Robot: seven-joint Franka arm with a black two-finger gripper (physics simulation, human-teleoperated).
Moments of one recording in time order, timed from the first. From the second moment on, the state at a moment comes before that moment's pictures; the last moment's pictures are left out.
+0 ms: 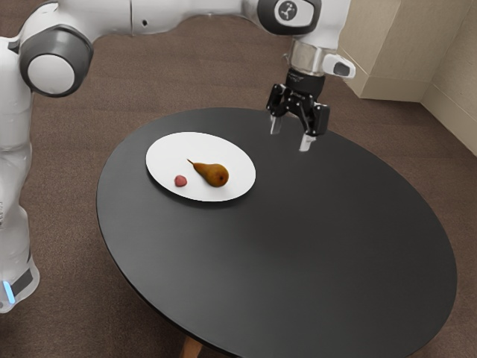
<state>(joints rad) -0.16 0.14 0.11 -1.33 -0.23 1.42 -0.41</state>
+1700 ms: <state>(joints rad) -0.17 -0.35 0.34 -2.24 0.07 2.04 0.85</state>
